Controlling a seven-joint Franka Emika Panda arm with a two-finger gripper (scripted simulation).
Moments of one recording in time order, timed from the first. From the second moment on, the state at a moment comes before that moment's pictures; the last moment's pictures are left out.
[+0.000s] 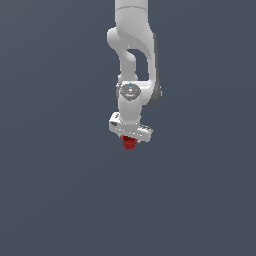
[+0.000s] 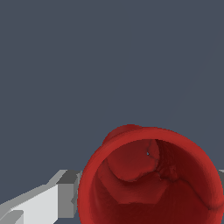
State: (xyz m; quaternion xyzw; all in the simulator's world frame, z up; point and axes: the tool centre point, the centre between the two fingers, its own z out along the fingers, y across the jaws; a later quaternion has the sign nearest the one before) arm -0.063 0.008 0.060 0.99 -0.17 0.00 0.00
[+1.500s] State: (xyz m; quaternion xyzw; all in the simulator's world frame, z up) arm -0.058 -0.023 0.095 0.99 -0.17 0.00 0.00
